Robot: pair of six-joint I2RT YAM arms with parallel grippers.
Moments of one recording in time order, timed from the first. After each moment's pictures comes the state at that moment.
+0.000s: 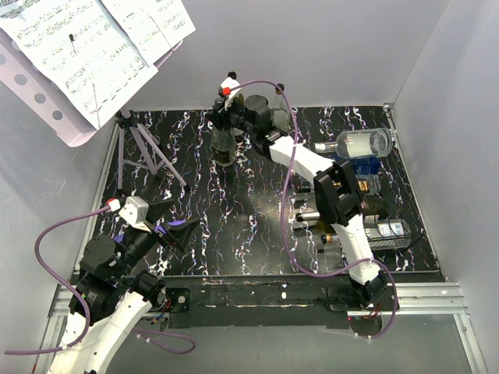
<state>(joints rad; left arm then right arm) -0.48 0.17 0.66 -0.42 0.20 -0.20 0.68 2.25 1.94 0.36 -0.30 -0.04</state>
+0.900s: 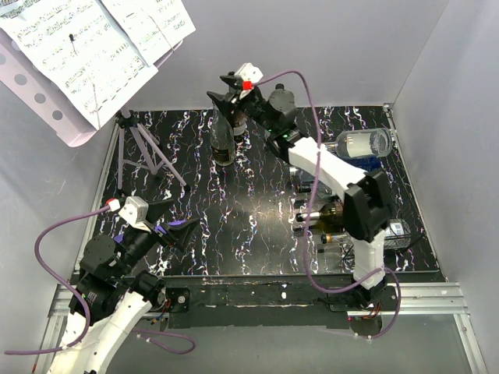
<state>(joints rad) -0.48 0.17 0.66 -0.42 0.19 -0.20 0.70 2.03 1.80 0.59 -0.29 -0.12</state>
